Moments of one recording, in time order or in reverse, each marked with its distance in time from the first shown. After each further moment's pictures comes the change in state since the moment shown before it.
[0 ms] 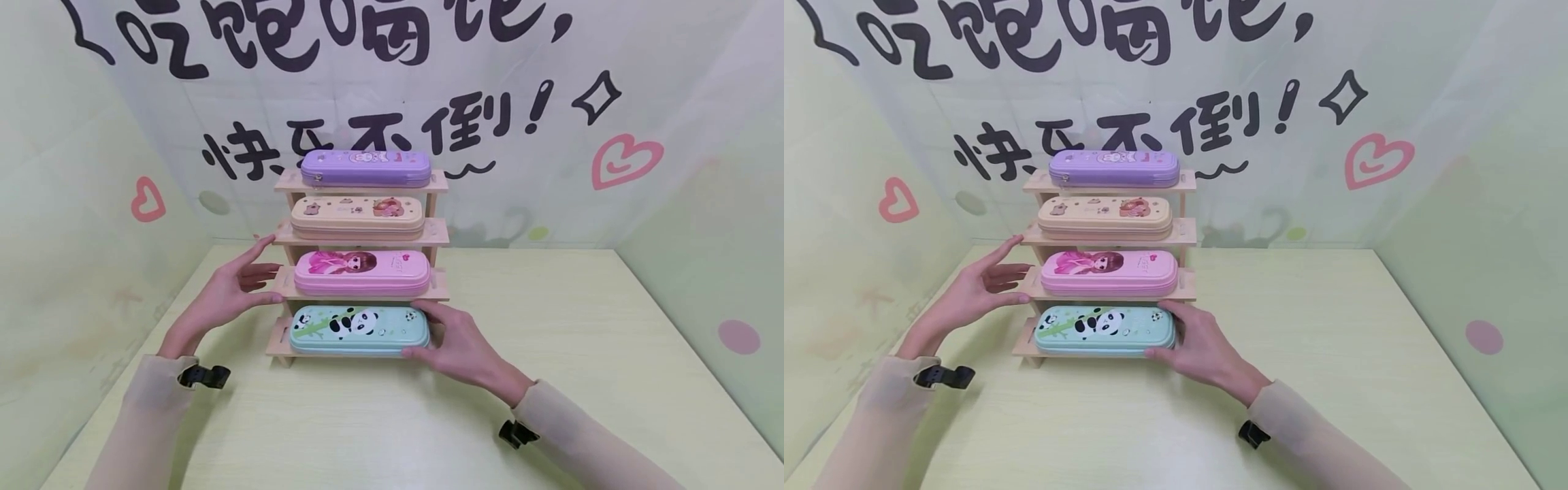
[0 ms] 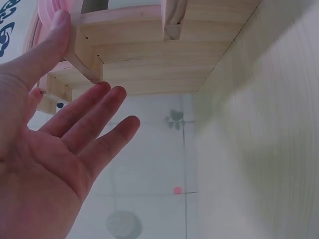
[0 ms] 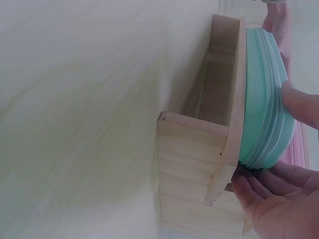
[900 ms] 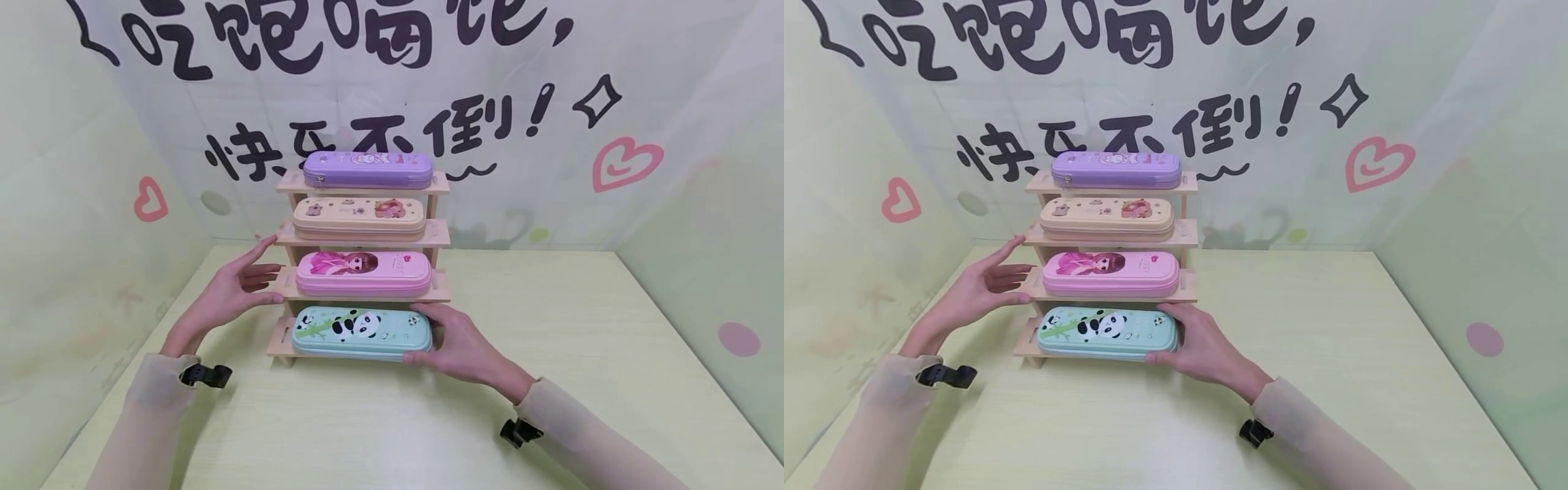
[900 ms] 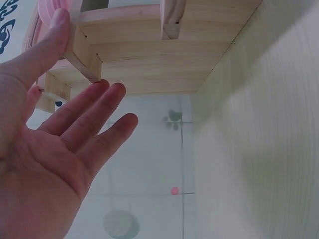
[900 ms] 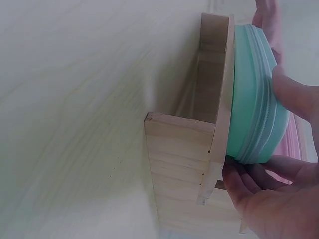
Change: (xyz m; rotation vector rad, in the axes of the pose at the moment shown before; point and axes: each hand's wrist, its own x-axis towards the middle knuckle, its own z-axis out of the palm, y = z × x) left_hand 0.001 -0.003 -0.001 -0.051 -0.010 0.006; right_hand 0.002 -0.004 -0.005 -0.028 -0.079 0.024
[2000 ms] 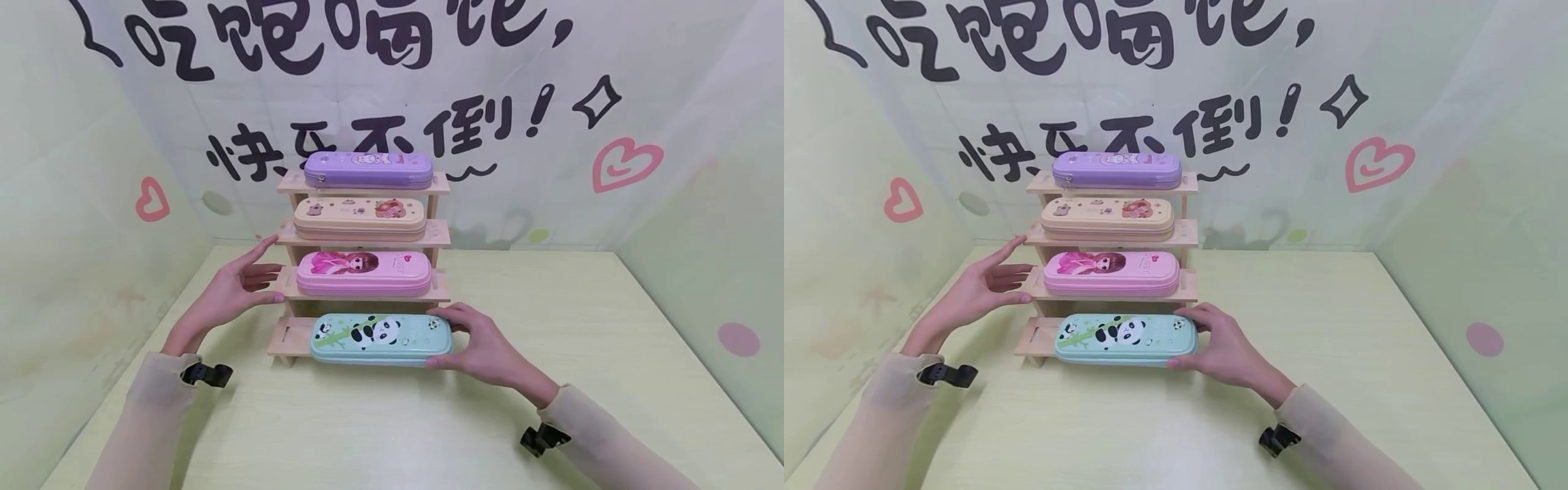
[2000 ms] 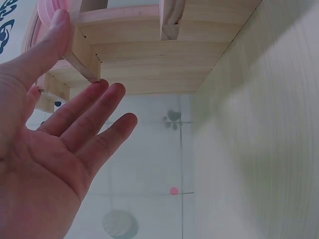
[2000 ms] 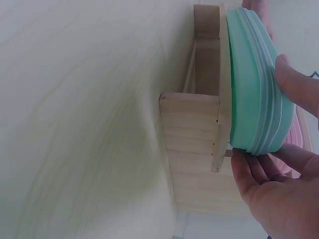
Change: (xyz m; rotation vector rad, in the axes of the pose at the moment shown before) left_hand 0.000 -0.002 0.000 0.004 0.010 -0.008; right_hand -0.020 0.021 -0.018 0.127 0.027 0.015
